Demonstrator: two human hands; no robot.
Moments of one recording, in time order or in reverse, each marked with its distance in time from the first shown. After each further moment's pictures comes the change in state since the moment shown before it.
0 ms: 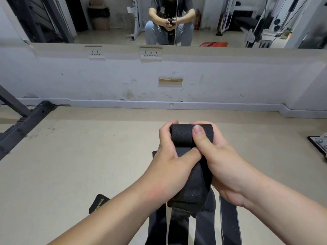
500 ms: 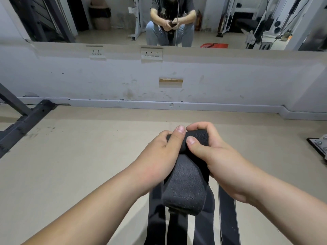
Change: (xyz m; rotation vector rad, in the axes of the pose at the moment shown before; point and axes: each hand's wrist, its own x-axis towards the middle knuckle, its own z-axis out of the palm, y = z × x) left_hand 0.011 0.012 -0.021 0.219 0.027 -0.074; right_hand 0.001 -0.007 -0.004 -0.300 -0.044 0.015
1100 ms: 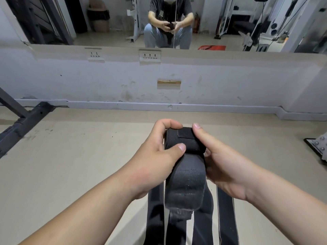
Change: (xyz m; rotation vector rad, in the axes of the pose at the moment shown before) left_hand -0.009 -0.001 -0.005 -0.269 -0.140 0.114; right_hand 0.001 -0.007 -0.008 0.238 -0.114 0.239
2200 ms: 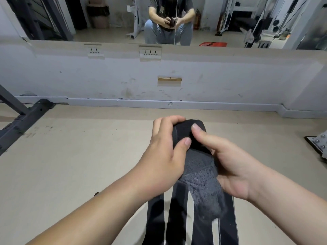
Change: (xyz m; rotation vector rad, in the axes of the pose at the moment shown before) left_hand 0.004 -0.015 0.009 0.476 0.177 0.305; right_hand -0.003 0.004 -0.002 0.256 -0.045 0.091
